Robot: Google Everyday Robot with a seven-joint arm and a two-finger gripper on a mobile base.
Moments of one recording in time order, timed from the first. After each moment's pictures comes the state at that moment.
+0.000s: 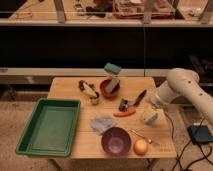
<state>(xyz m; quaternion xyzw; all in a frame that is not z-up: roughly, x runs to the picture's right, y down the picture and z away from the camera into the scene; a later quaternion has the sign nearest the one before) 0.212 0.109 0.738 0.11 -0.35 -0.88 0.29</state>
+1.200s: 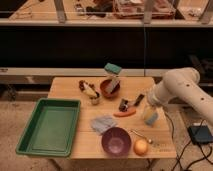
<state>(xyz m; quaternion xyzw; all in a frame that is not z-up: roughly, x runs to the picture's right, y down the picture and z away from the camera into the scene) 0.199 0.083 0.717 0.16 -0.23 -0.95 0.13</state>
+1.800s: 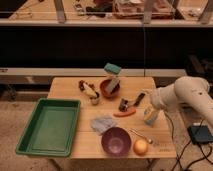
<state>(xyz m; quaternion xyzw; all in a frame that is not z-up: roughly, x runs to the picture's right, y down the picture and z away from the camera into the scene) 0.200 0.077 0.719 0.22 -0.18 -0.95 0.09</state>
